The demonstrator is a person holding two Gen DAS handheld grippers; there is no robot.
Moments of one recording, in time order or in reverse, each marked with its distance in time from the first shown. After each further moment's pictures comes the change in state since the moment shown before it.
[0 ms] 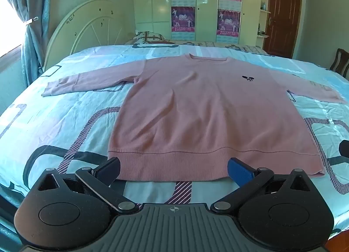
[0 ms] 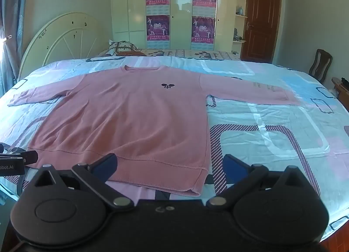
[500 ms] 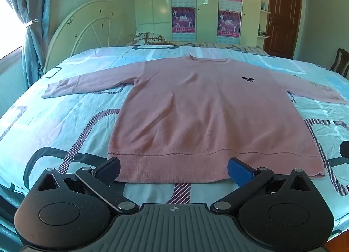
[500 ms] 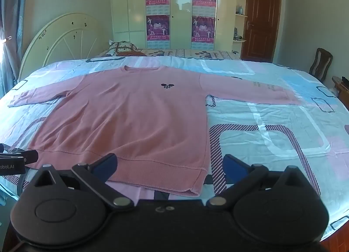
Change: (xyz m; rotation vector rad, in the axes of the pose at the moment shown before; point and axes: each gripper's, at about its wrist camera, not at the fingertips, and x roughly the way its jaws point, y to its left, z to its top) left arm -0.003 -0.004 0.000 0.021 -0.021 0.029; right arm 0.002 -0.001 -0.001 0.001 -0.009 0.003
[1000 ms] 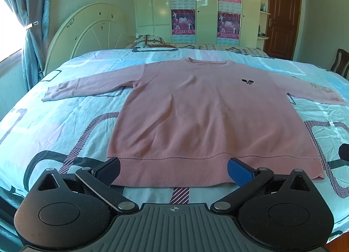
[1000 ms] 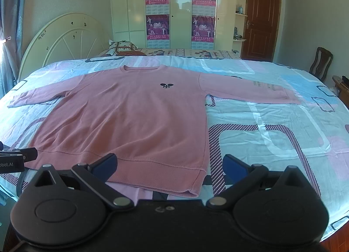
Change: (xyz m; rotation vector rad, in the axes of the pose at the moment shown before) left arm 0.001 -0.004 0.003 0.007 -0.010 0.002; right arm -0.002 -0.004 0.002 0.003 0.001 0.002
